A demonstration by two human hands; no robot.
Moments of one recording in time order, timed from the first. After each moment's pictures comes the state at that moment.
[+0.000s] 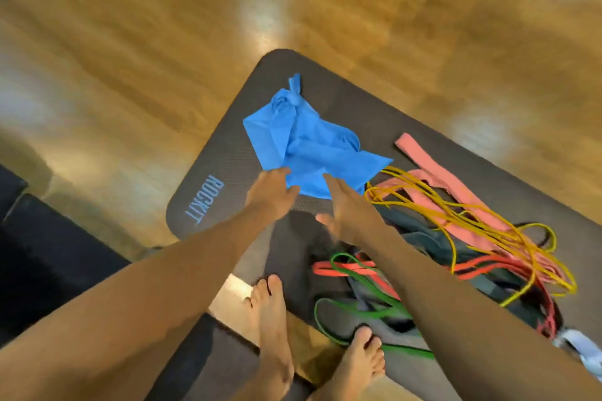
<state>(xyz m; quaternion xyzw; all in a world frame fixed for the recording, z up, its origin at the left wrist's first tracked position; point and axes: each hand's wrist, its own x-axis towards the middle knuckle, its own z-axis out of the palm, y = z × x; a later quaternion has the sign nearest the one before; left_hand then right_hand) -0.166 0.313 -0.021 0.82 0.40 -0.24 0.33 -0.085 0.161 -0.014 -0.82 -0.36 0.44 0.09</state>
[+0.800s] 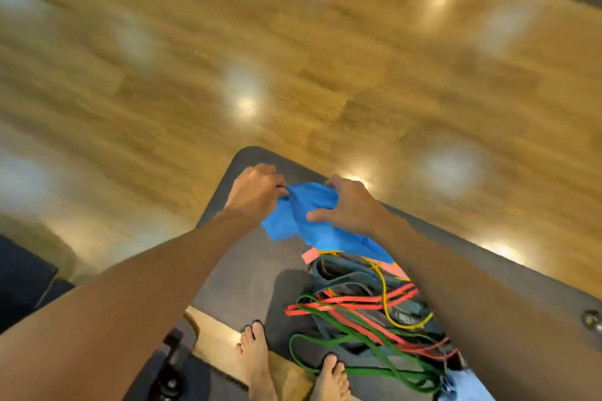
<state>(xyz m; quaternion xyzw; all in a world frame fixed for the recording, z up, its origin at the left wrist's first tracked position) -0.038 0.323 0.214 0.97 0.11 -0.06 0.19 0.062 0.134 0.210 -0.84 -0.26 0.41 0.24</state>
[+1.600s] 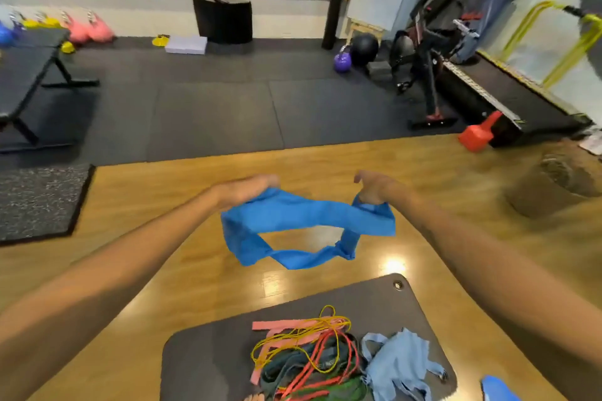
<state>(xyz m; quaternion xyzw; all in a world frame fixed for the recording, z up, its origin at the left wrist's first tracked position) 0.152 0.187 0.828 0.83 -0.08 -0.38 0.41 0.139 -0.087 0.835 -0.95 0.11 0.26 0.09</state>
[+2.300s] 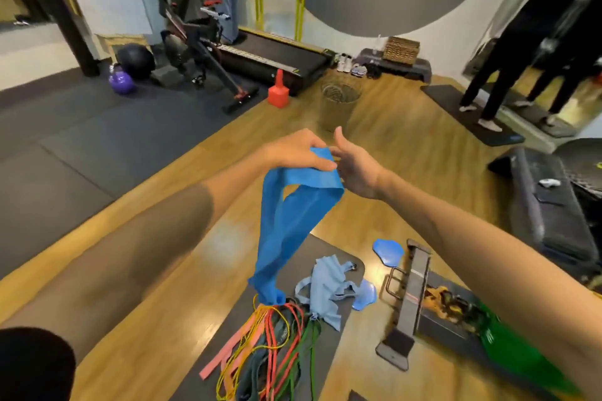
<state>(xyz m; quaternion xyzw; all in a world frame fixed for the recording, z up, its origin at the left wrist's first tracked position) 0.003 -0.108 0.934 0.69 -0.61 -0.31 0.23 -0.139 -0.205 0.897 -0.65 0.30 -0.05 0.70</state>
